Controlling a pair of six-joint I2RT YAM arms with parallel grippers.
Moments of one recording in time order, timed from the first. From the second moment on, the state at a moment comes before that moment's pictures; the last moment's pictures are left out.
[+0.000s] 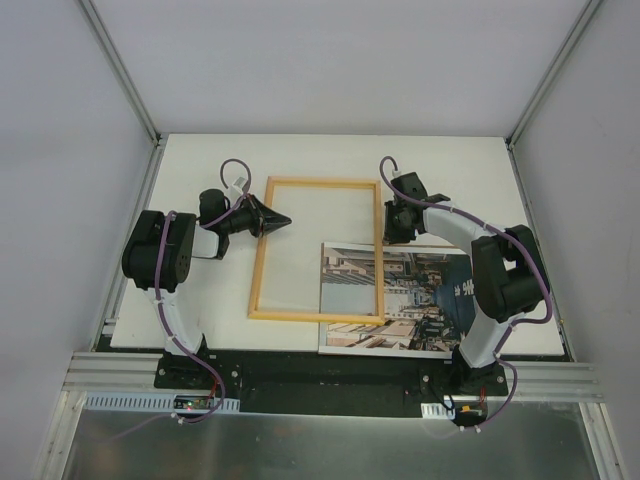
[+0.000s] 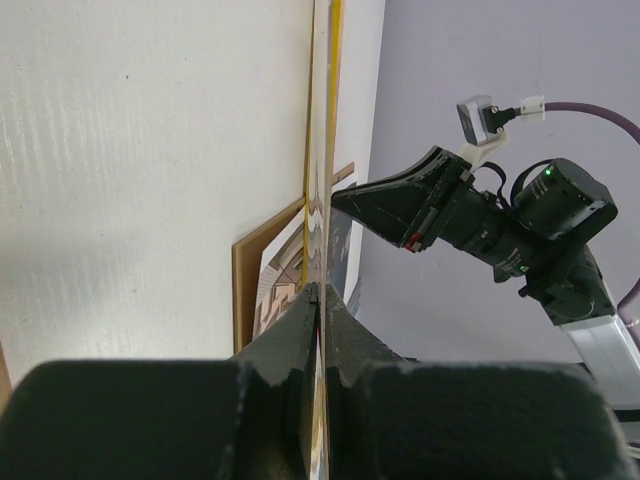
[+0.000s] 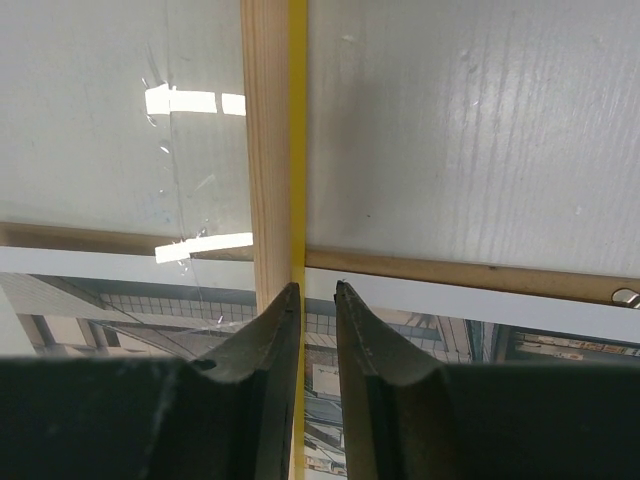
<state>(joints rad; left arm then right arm) -0.08 1.91 0.73 0.84 0.95 -1.25 0.39 1.76 1.14 -0.48 -0.02 0.41</state>
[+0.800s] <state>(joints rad) -0.08 1.91 0.75 0.69 0.93 -1.14 0.40 1.76 1.15 -0.48 -0.02 0.41</state>
